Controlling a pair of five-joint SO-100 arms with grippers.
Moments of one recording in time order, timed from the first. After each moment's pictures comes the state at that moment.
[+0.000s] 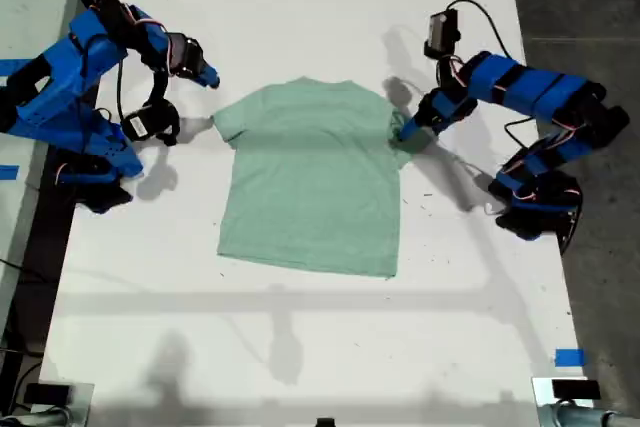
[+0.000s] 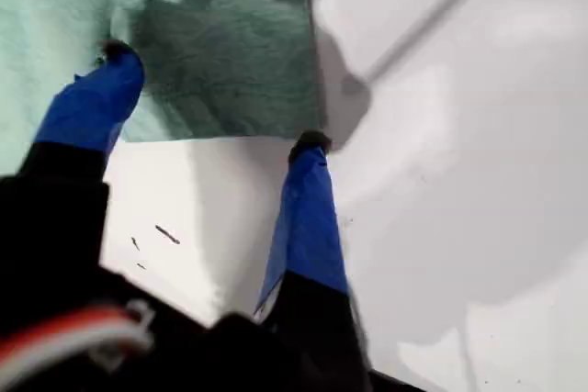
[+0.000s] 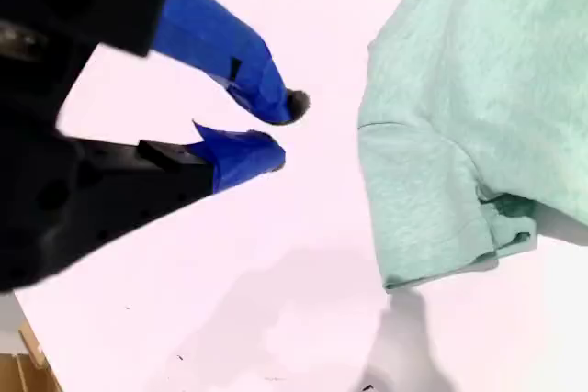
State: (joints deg) arm 0 -49.7 119.2 109.3 81.7 42.6; arm 1 51.6 101.6 127.0 56.2 -63.2
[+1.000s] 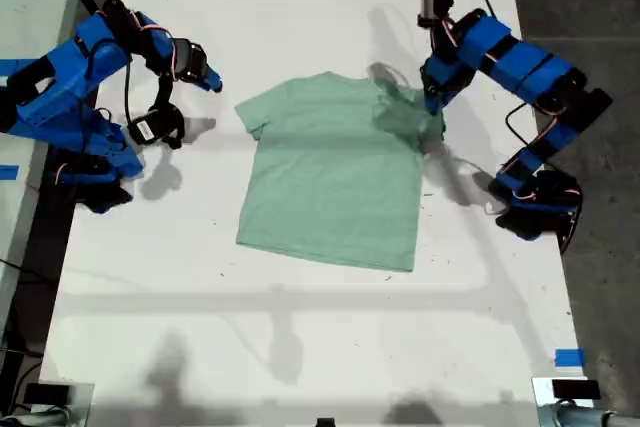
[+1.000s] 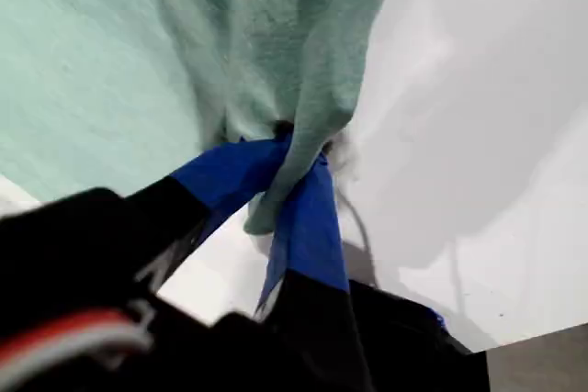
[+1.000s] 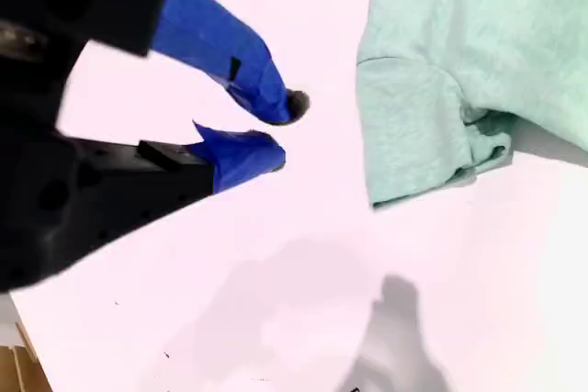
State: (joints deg) arm 0 -49.7 119.2 113.2 77.8 41.7; arm 1 50.9 92.6 92.9 83.5 -63.6
